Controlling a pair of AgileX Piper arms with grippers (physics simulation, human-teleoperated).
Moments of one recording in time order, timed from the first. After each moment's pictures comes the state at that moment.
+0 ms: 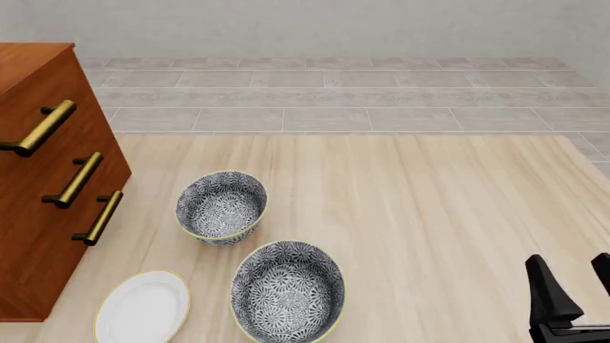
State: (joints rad) left arm 0.68 1.34 -1.68 1.07 -0.80; right arm 0.02 0.00 0.00 -0.01 -0.02
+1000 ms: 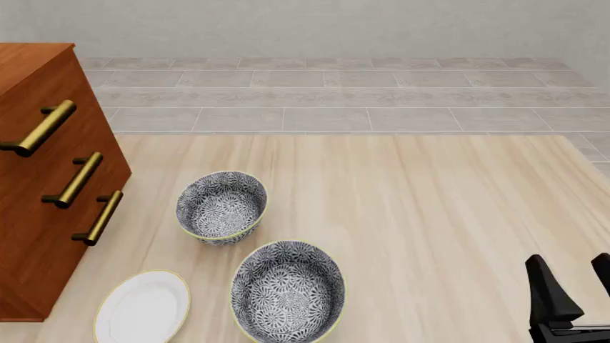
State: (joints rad) left arm 0.69 1.30 -1.75 1.06 -0.83; right arm 0.02 0.00 0.00 -0.01 -0.02
